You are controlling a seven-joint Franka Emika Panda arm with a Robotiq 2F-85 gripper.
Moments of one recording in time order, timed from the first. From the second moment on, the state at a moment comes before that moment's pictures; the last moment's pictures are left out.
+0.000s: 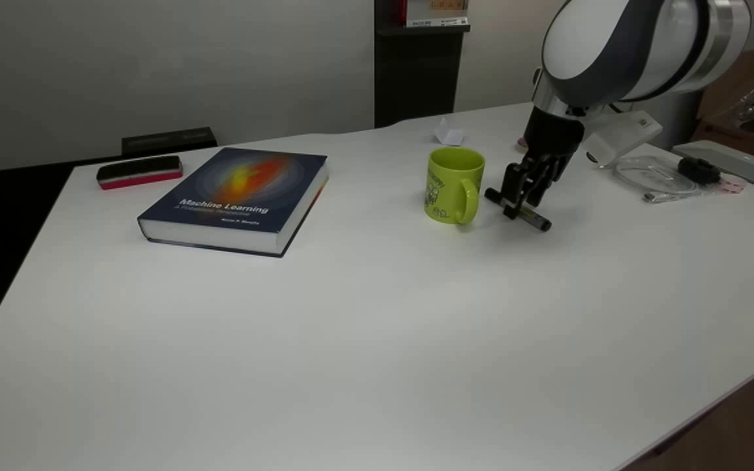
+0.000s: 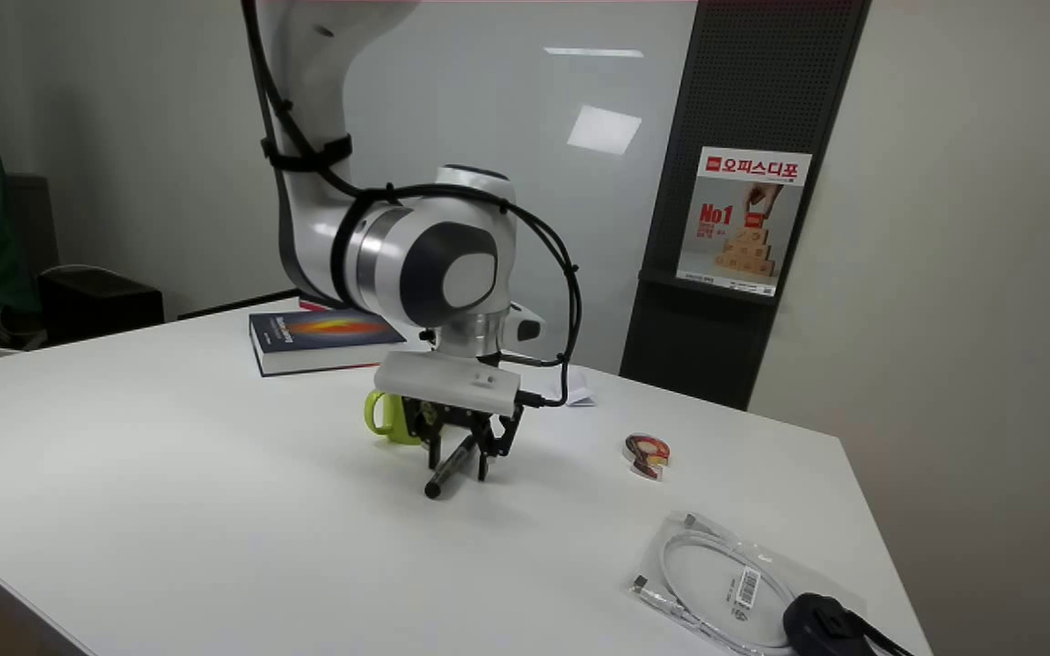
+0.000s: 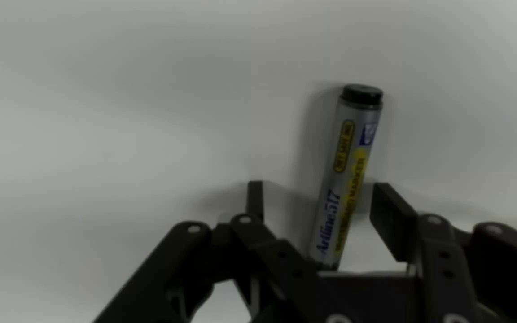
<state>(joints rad) -0.20 0.69 0.05 -2.10 -0.04 2.91 -0.32</state>
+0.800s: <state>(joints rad) -0.21 0.67 0.05 -2.09 -0.04 2.86 -0.32</state>
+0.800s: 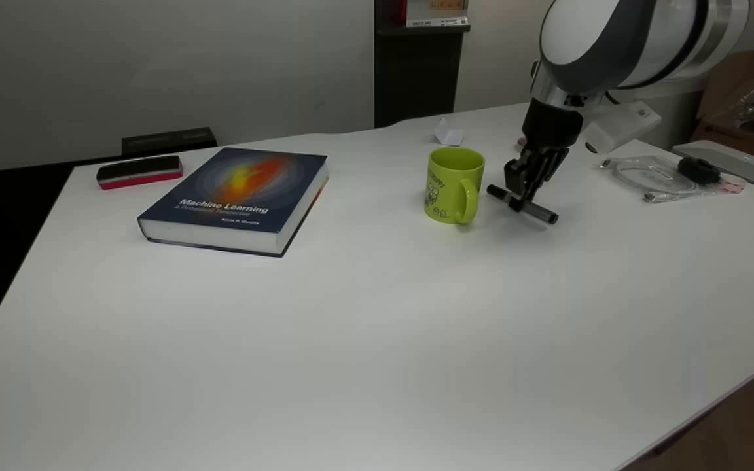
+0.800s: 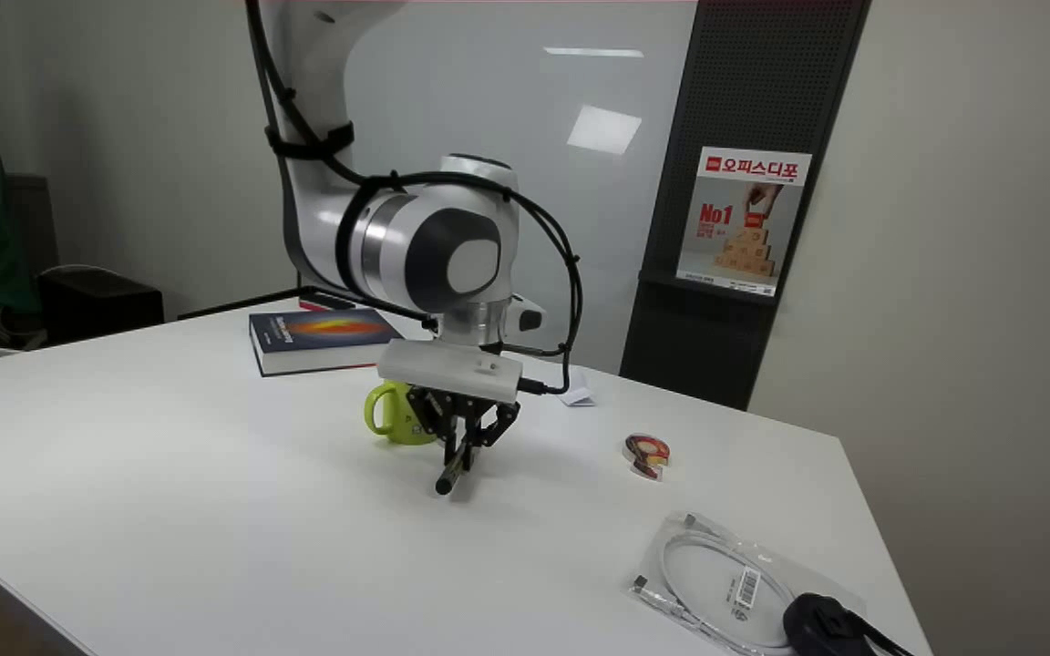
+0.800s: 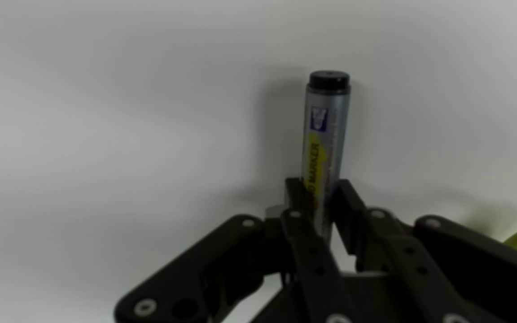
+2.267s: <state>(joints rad) -0.11 0.38 0.03 -1.81 0.04 1.92 -0.36</state>
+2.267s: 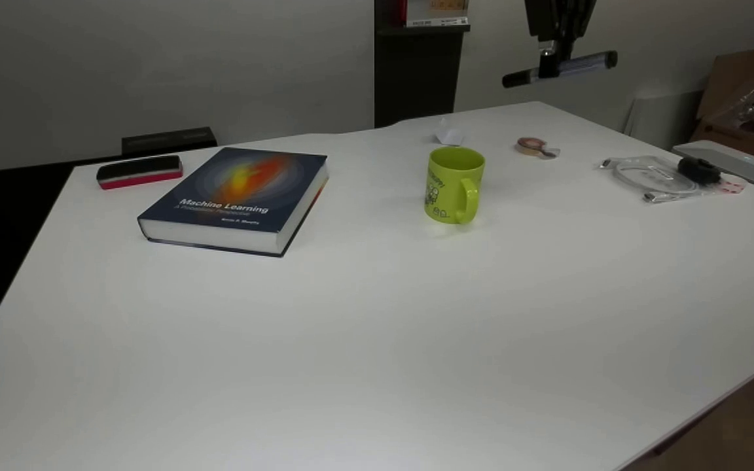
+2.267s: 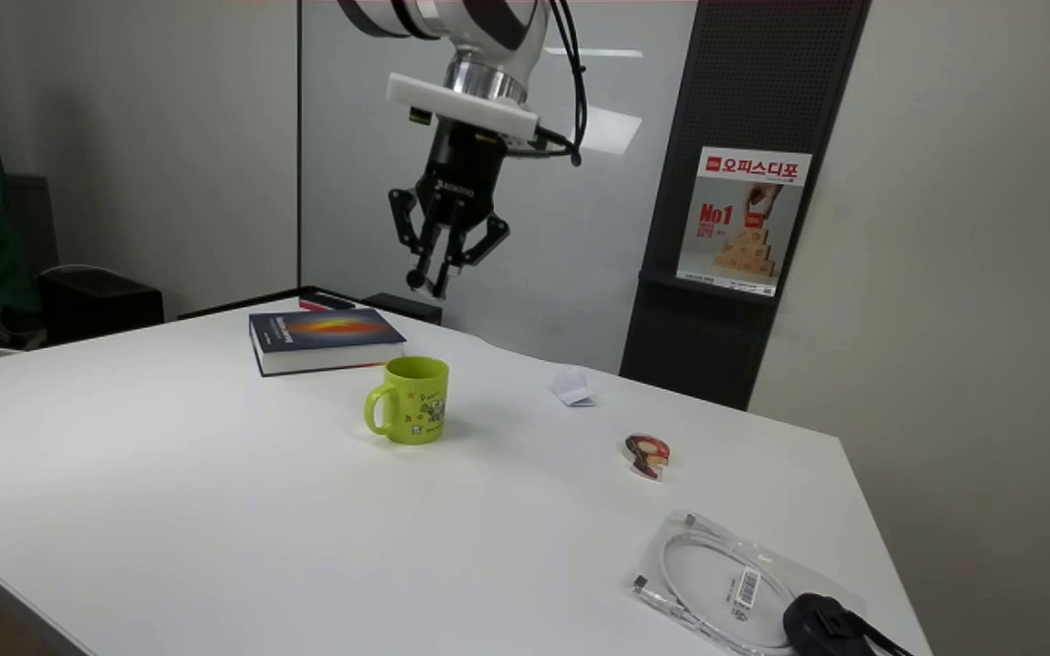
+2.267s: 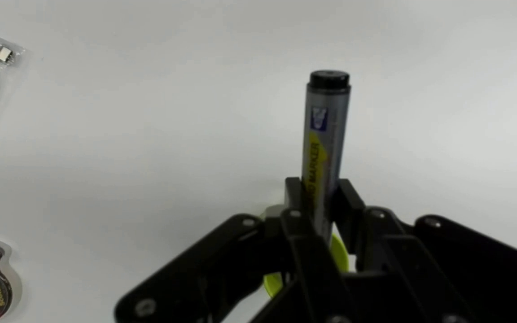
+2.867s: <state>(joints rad) -0.08 0.47 0.03 -1.73 0.00 1.74 -0.31</state>
